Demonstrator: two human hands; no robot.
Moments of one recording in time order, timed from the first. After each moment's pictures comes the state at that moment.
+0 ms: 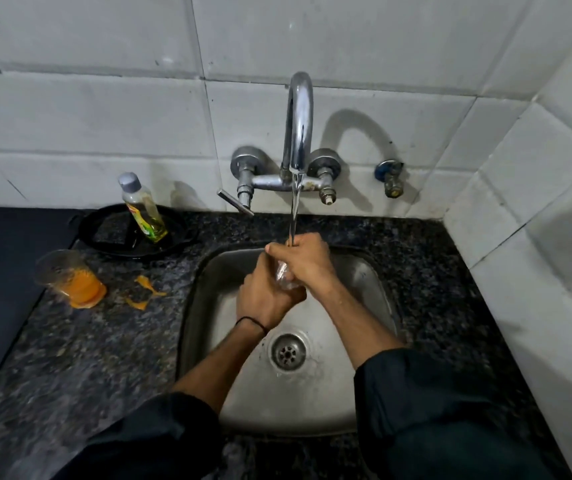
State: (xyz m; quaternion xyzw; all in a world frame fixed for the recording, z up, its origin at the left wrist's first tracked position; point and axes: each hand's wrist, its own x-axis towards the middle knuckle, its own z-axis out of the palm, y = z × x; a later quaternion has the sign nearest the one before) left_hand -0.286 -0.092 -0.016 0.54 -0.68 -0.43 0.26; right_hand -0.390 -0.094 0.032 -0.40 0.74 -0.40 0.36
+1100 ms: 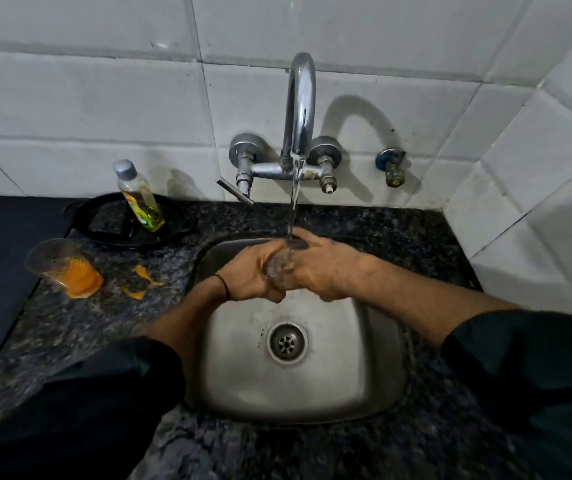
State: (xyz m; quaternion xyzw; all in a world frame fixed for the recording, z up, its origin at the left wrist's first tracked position) left_hand -0.260 -0.139 -0.009 0.31 -0.83 -0.46 0.12; right_hand -0.424 -0.074 0.053 -0.85 0.44 0.28 0.04
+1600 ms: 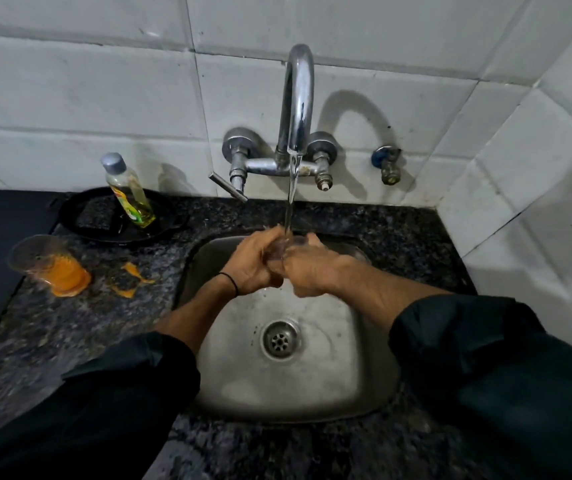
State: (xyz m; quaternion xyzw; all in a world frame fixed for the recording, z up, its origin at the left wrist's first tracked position) left_hand -0.276 -0.145 -0.023 0.34 -0.83 -0.37 0.23; right_hand -0.402 -0.083 0.046 -0.77 0.58 0.21 0.16
